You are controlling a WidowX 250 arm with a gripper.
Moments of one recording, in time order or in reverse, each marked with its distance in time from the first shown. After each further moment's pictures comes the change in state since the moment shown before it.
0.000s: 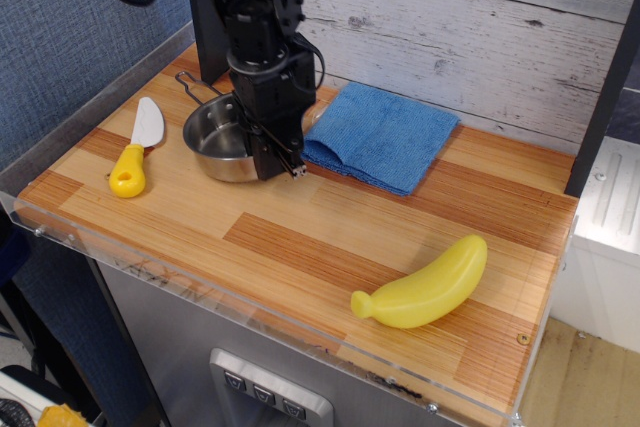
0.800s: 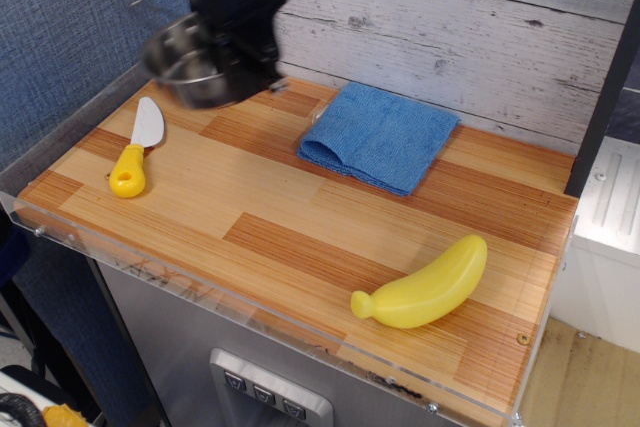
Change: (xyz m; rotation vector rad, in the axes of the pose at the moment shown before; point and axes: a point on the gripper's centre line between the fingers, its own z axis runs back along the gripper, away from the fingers) arm 0.000 -0.016 0.100 0.094 -0.110 0.033
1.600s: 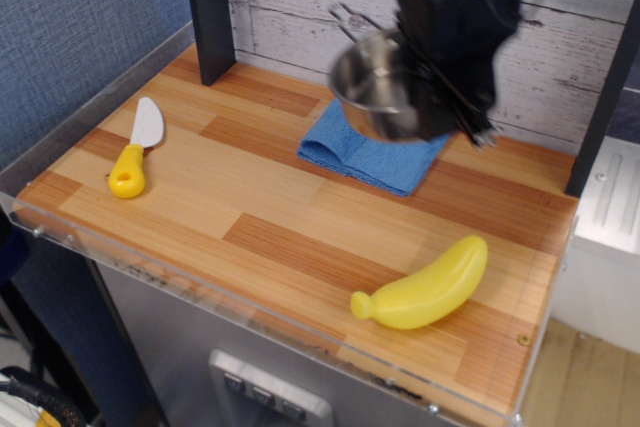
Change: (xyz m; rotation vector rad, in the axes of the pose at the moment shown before) arm 0.068 -0.110 0.007 -0.087 -0.089 -0.281
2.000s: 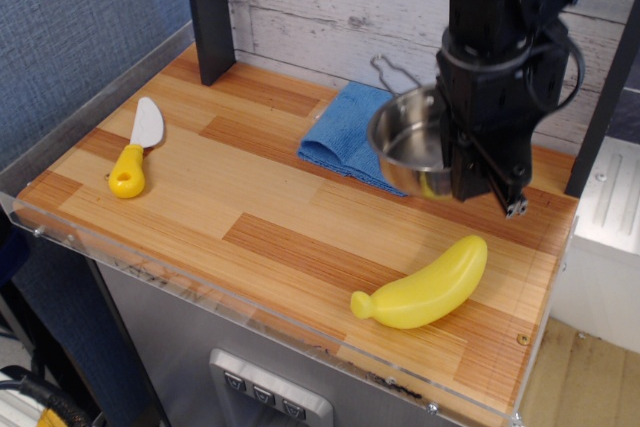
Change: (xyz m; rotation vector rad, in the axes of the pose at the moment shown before) arm 0.005 -0.018 -0.037 -0.028 0.026 -0.043
